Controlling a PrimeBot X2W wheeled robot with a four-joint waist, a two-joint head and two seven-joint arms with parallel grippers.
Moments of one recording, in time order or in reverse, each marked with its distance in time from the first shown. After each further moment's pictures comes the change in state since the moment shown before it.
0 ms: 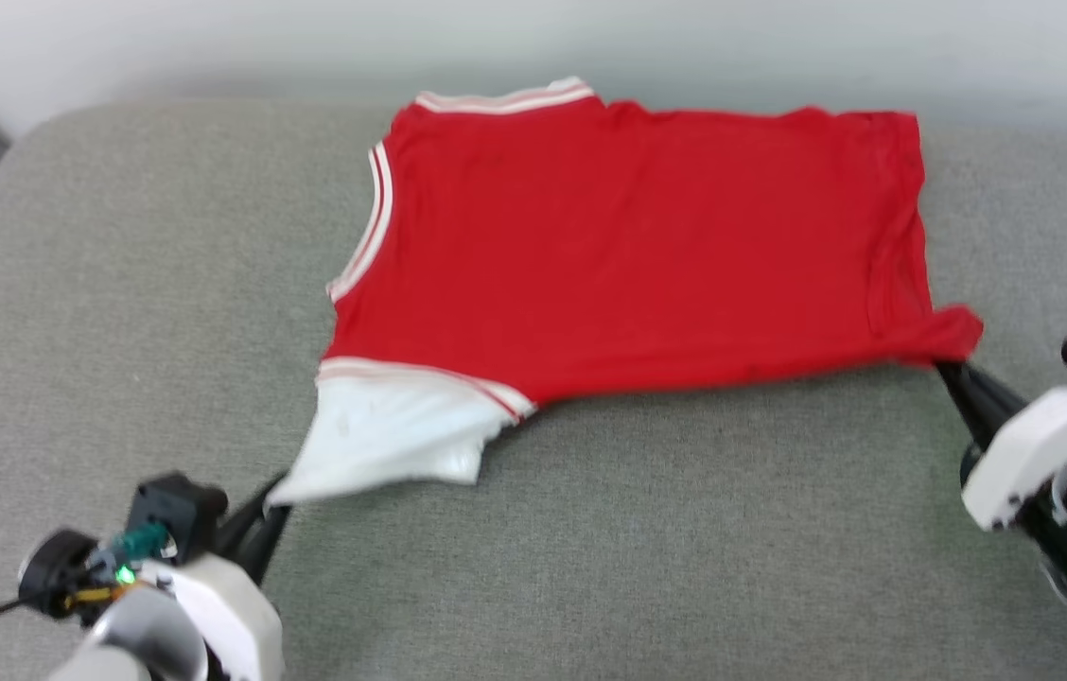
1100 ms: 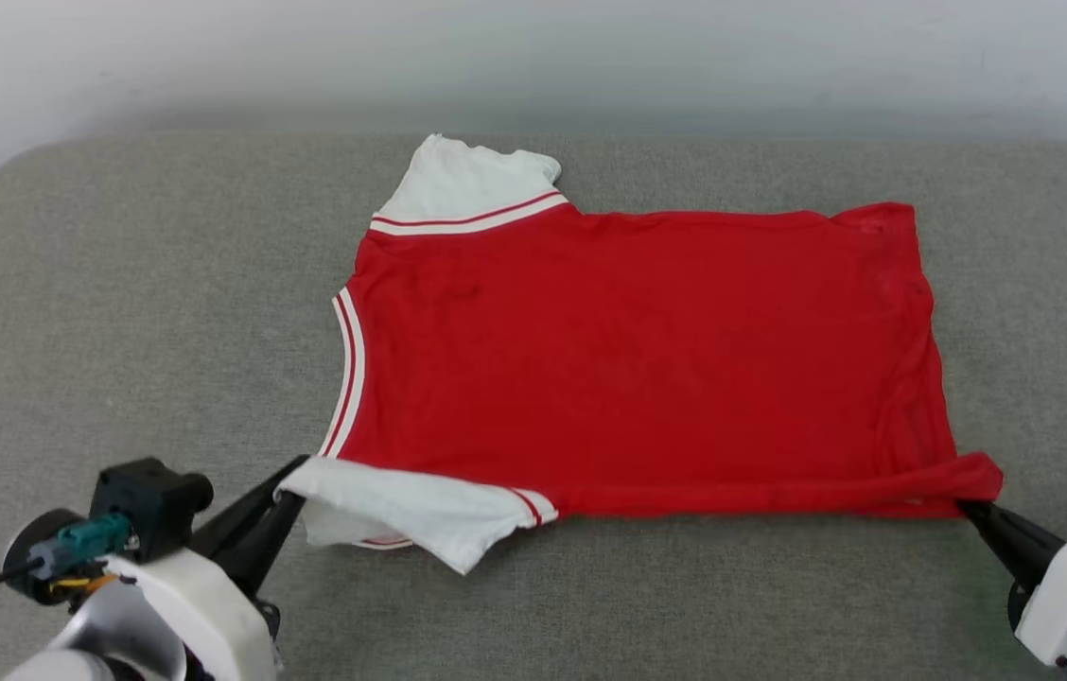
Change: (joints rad) left arm 0.103 0.112 0.046 -0.316 -0.121 0.011 0.089; right arm 0.475 0.053 -0.354 -0.517 -0.015 0.000 0.452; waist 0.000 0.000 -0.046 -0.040
